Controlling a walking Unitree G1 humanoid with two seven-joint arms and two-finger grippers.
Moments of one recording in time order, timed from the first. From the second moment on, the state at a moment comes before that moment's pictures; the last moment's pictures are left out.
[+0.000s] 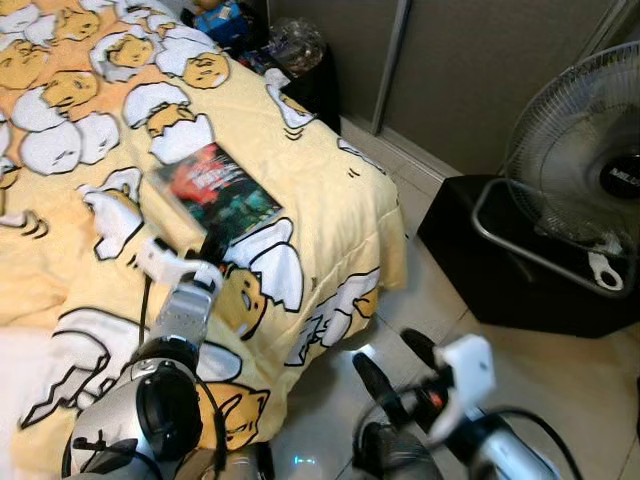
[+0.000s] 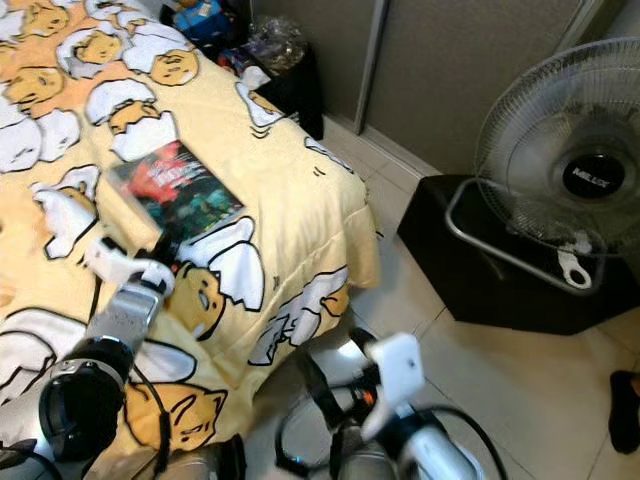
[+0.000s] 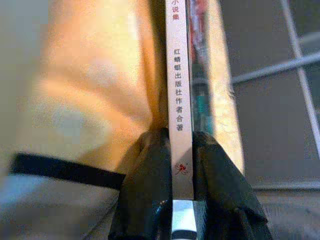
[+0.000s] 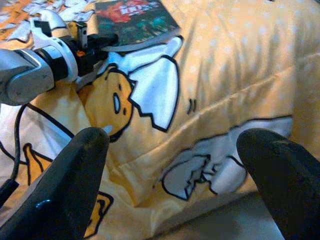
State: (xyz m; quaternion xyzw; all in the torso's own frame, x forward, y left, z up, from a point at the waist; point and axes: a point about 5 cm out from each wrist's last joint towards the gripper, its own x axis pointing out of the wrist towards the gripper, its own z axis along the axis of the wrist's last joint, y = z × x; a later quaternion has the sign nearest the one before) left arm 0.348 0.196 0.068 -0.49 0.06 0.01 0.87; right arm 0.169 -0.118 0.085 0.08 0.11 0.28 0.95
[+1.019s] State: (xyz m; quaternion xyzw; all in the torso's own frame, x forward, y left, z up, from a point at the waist) left arm 0.334 0.194 0.097 -0.25 0.10 -0.08 0.96; right arm 0.240 -0.084 0.078 0.10 0.05 0.33 0.94
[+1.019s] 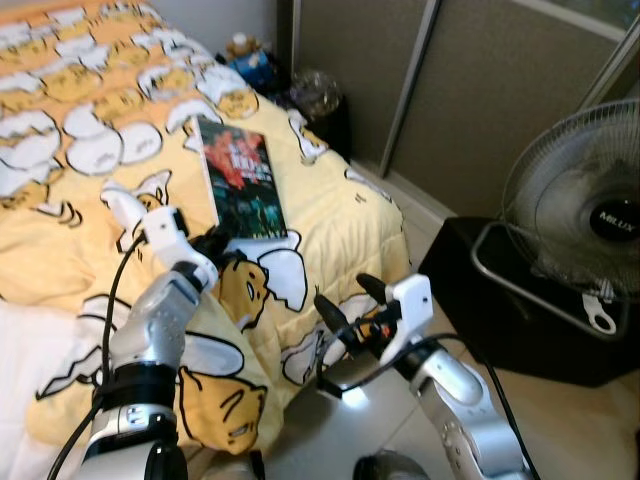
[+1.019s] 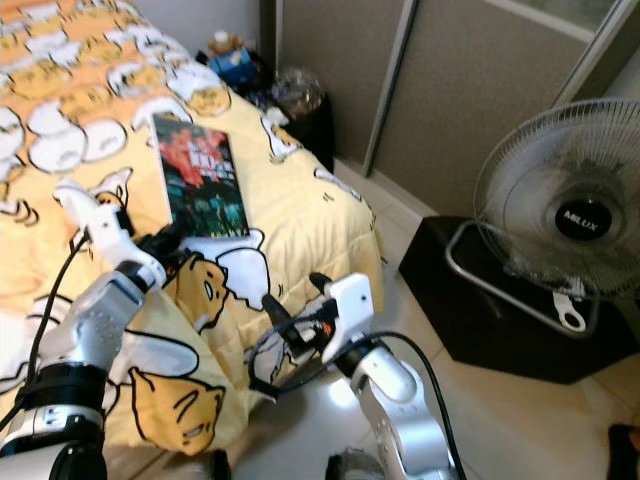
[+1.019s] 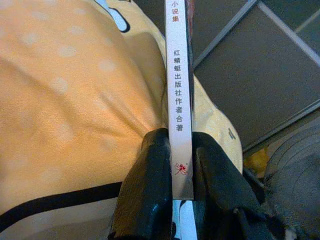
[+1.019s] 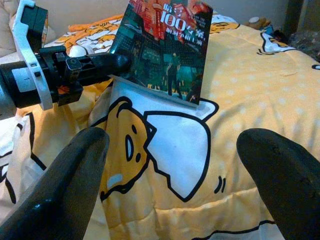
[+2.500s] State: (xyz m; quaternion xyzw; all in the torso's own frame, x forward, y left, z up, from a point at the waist) left arm 0.353 0.165 0.085 0.06 0.11 -0.09 0.99; right arm 0.232 -0.096 0.068 0.09 0.06 0.28 0.95
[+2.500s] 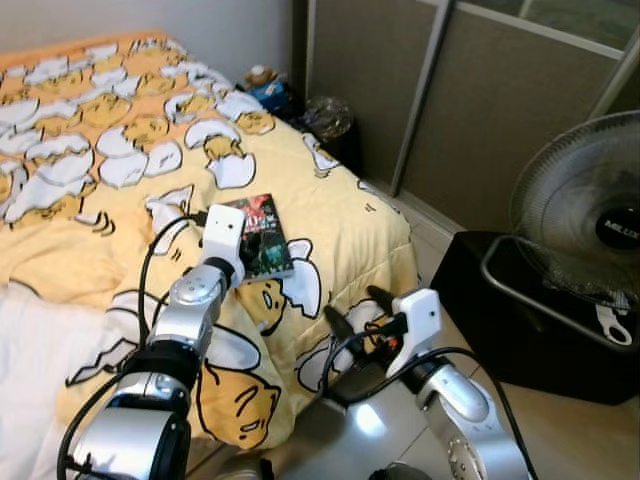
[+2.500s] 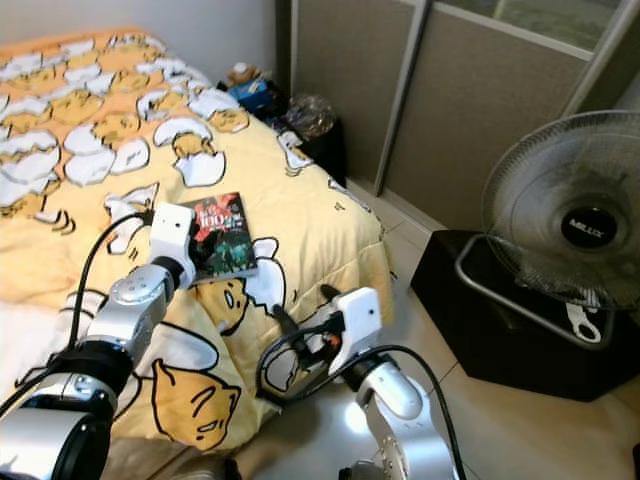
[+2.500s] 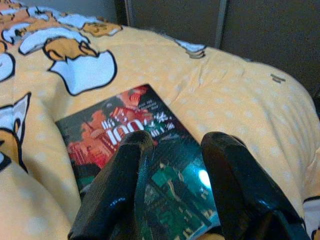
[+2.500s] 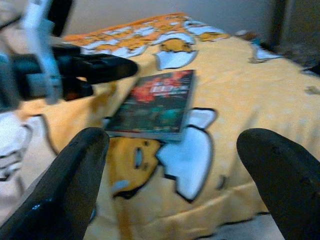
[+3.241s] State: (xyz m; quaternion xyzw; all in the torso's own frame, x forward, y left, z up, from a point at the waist) left arm 0.353 0.170 0.072 -0.05 0.13 -0.04 0.99; right arm 0.220 -0.114 0.072 0.07 0.05 0.24 0.97
